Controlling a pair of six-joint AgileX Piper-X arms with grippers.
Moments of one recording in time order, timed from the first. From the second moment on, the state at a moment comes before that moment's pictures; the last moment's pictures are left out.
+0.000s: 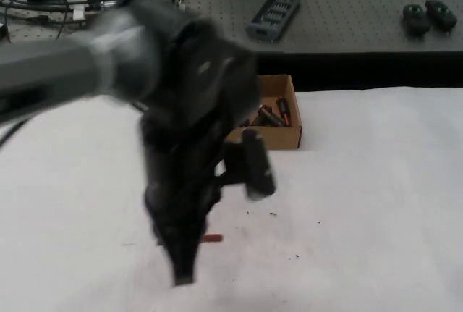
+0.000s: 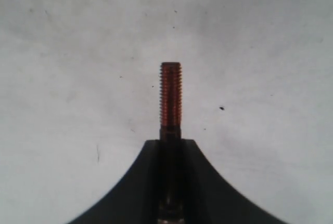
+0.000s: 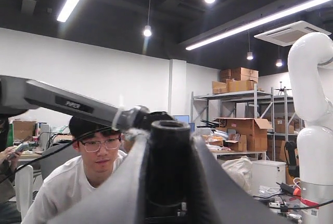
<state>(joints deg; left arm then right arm) -40.4 98.2 -78.2 72.8 -2.1 39.1 11.8 9.9 0.6 -49.0 -43.4 35.1</state>
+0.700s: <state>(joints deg) -36.7 82.5 -41.5 35.5 -12.4 98.5 11.8 9.9 0.6 -49.0 -43.4 35.1</state>
